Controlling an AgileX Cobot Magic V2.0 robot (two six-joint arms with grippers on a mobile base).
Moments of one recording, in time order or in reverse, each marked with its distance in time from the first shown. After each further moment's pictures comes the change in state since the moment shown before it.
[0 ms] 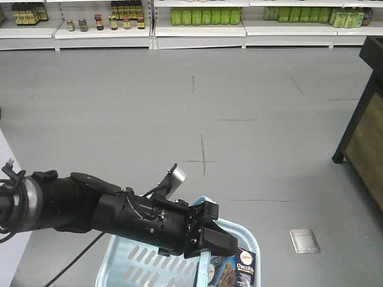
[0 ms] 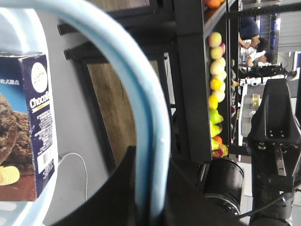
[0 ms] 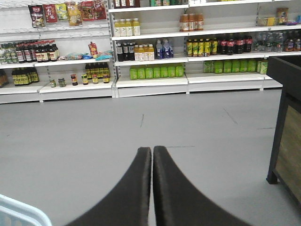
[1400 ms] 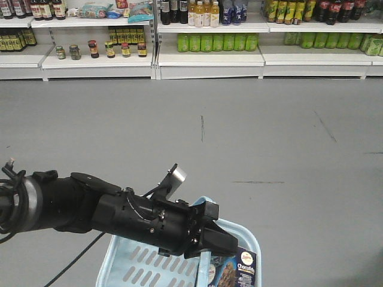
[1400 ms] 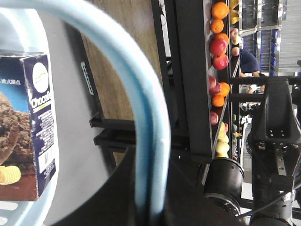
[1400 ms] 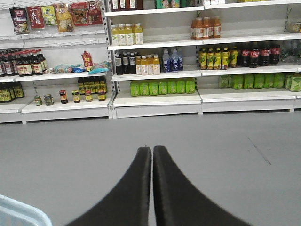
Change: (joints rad) left arm 0.000 0.000 0.000 0.000 0.000 0.000; right arm 0.000 0.000 0.000 0.000 0.000 0.000
